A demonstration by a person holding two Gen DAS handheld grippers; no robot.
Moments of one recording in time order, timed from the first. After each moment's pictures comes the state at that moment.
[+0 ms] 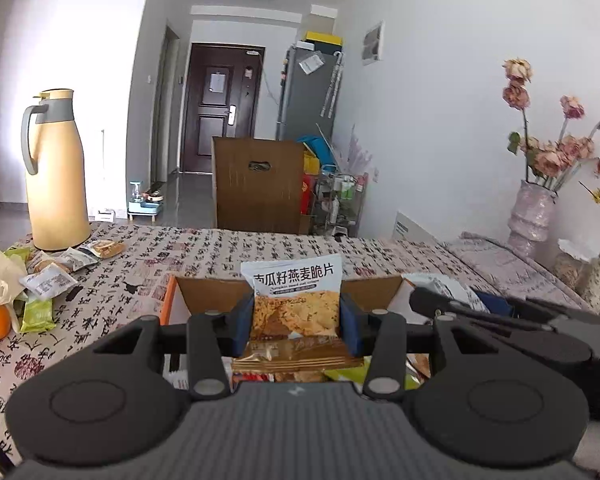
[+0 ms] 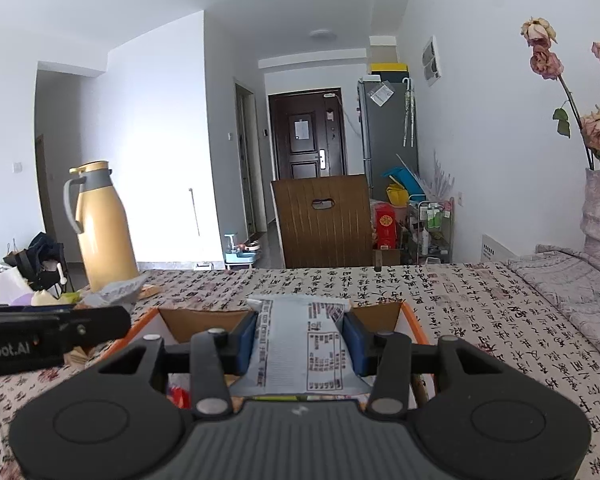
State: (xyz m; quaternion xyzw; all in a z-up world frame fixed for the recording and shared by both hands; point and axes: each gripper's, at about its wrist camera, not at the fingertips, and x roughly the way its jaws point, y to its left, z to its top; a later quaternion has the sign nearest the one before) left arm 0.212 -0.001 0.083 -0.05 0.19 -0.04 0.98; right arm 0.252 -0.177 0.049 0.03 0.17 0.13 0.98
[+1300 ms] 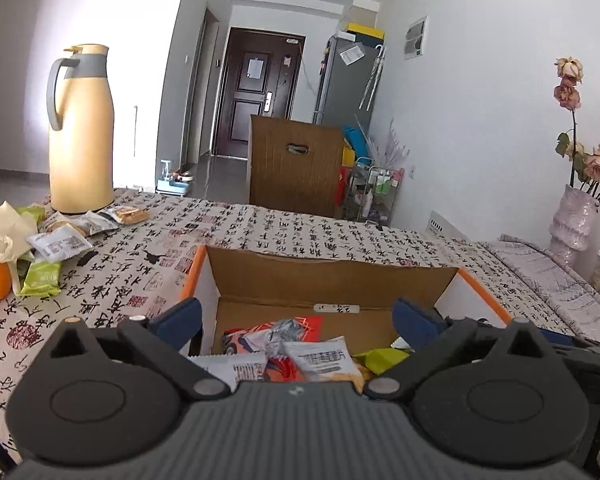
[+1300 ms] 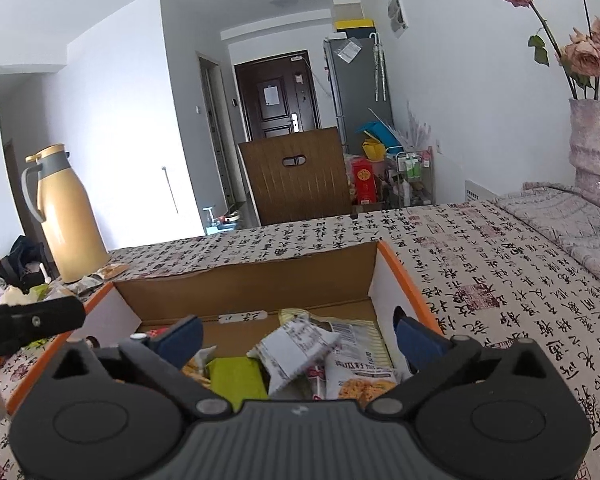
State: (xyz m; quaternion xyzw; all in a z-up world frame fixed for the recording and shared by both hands) left arm 0.246 0.020 0.040 -0.08 0.21 0.01 0.97; right arm 0.290 -0.193 0.003 0.08 0.23 0.10 0.96
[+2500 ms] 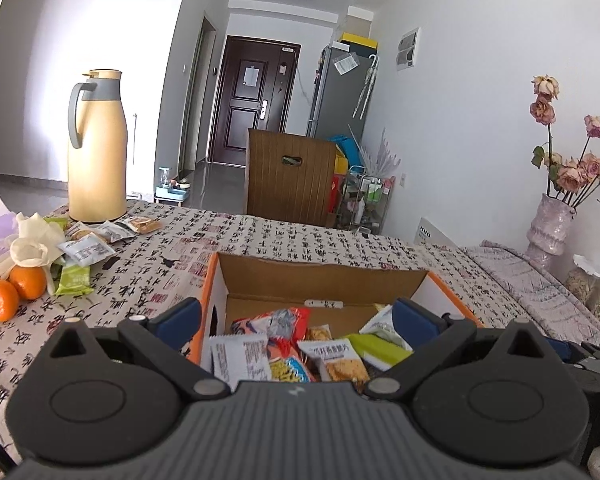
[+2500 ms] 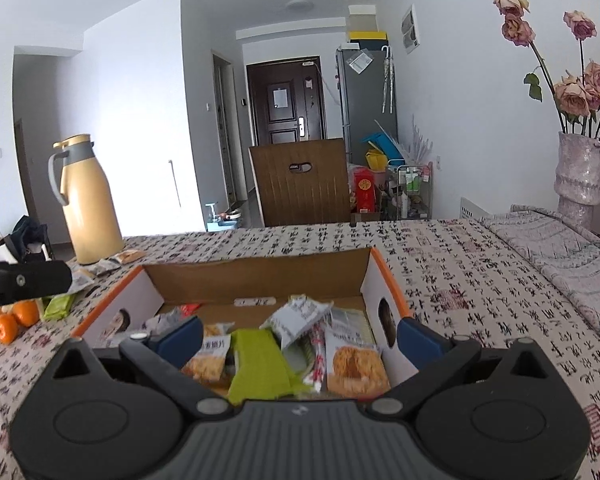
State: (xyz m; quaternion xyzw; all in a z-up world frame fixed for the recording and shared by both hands) left arm 0.171 0.021 0.076 -0.08 0.20 0.00 0.98; right arm 0.217 -0.193 0.033 0.04 0.22 0.10 0.97
